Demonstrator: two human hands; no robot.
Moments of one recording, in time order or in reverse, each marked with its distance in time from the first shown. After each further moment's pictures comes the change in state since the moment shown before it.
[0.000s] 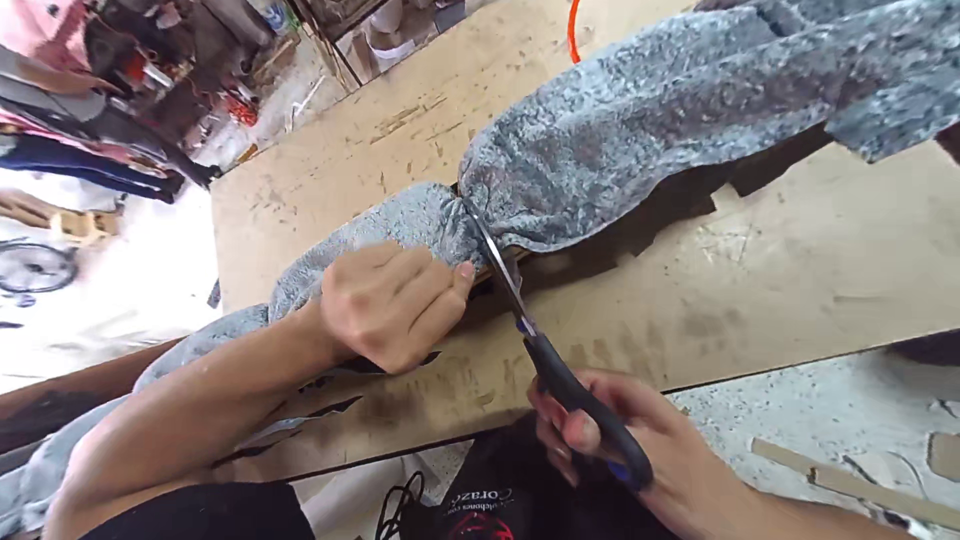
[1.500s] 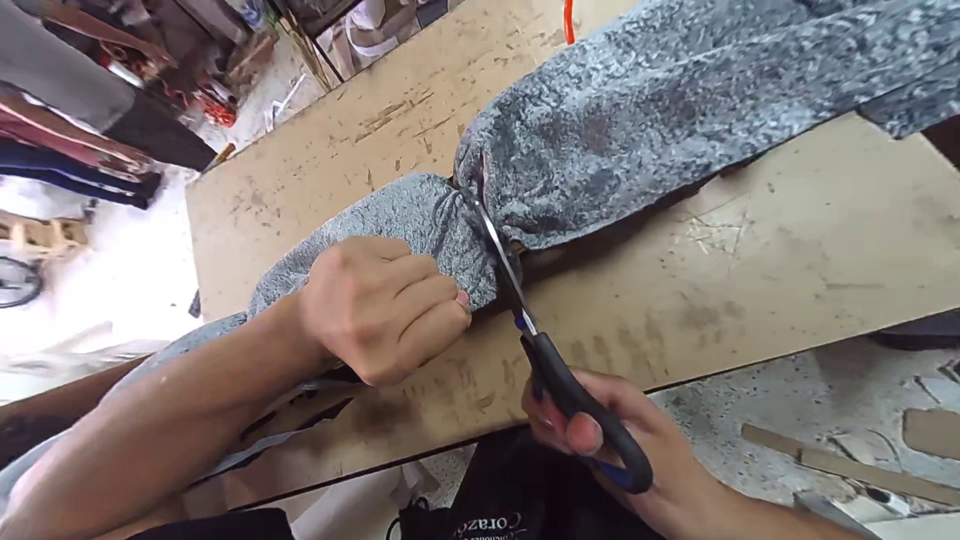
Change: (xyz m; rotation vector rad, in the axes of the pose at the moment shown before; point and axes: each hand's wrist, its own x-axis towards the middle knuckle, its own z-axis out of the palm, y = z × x) left_hand -0.003 -0.019 0.001 -0.302 -0.041 0.105; right_hand 0.013 0.027 0.007 0.052 0.002 -0.170
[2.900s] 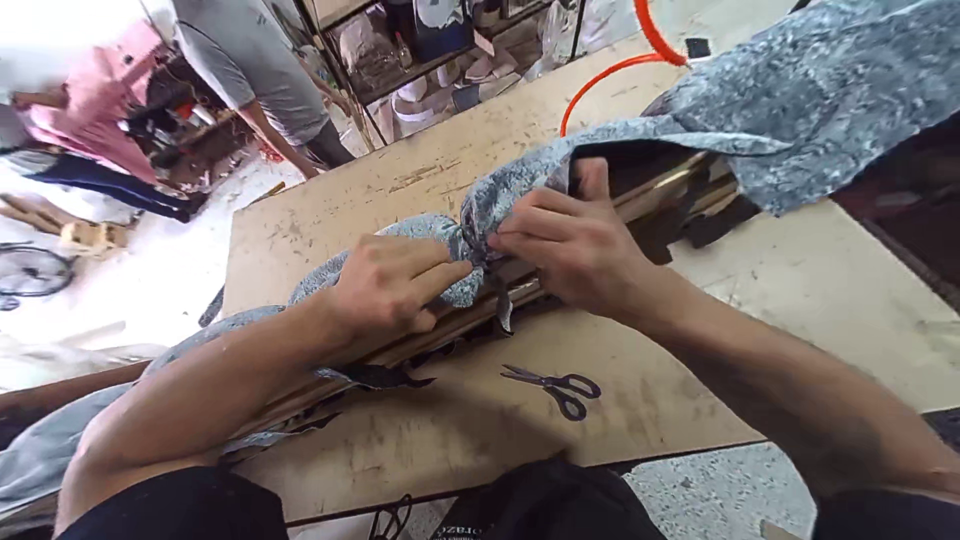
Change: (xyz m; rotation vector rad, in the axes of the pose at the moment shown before) left_hand -0.005 -0.042 -0.001 0.174 0.002 -0.233; right_hand 0.185 -0.109 -0.053 -1.615 -0.220 -1.141
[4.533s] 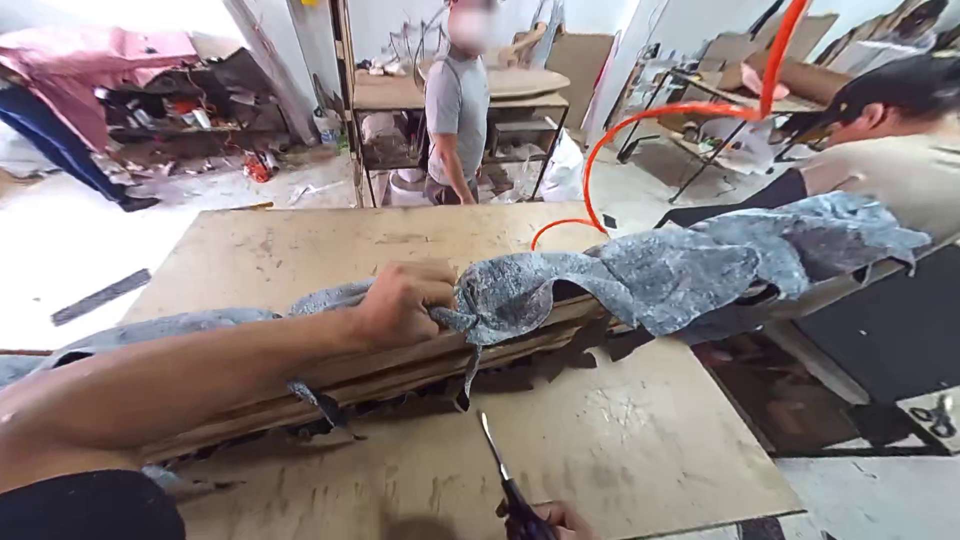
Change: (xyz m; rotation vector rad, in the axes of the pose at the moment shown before) left_hand 0.006 -0.001 0.002 -0.331 0.249 -0.257; right_hand -0.261 -0.159 -0.004 1.693 -0.246 1.378
